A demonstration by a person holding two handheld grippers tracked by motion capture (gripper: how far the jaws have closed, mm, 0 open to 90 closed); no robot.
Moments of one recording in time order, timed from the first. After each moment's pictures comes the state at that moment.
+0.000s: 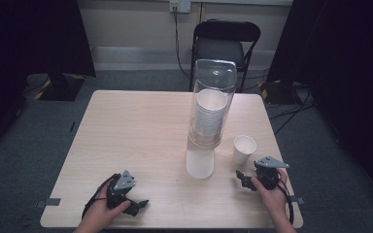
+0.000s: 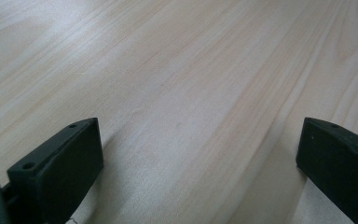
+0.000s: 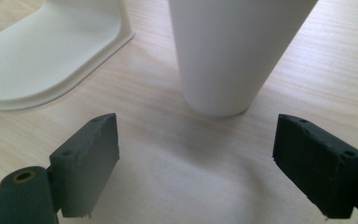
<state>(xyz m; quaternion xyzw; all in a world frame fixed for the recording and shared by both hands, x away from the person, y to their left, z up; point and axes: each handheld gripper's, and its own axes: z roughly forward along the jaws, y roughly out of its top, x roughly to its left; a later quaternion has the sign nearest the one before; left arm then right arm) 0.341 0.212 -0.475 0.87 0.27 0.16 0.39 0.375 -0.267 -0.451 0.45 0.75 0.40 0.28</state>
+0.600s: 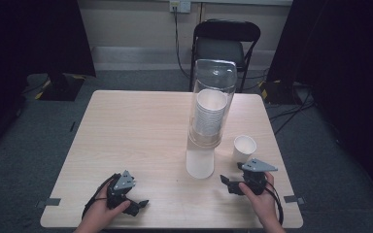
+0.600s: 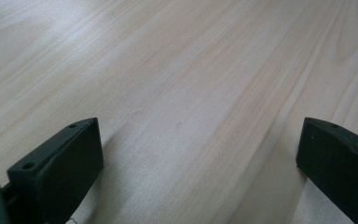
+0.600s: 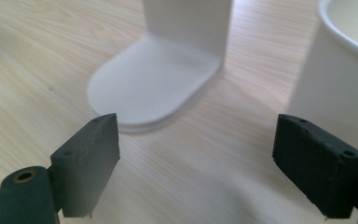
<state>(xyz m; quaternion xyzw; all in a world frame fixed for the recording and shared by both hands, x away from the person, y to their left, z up) 0.340 0.212 -0.475 0.87 0.27 0.16 0.39 0.355 -0.216 -0.432 0.38 0.77 0.45 0.24</state>
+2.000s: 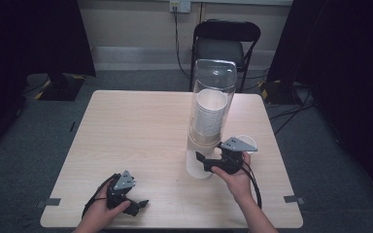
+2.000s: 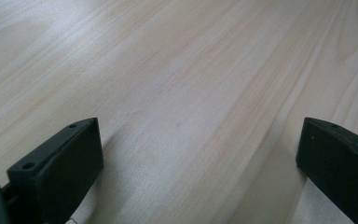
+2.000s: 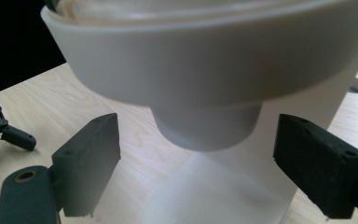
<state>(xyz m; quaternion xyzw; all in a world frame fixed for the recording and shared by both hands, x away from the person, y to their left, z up) 0.341 0.212 -0.475 0.87 0.27 0.16 0.39 0.392 -0.148 -0.388 0.35 0.72 0.54 0.25</state>
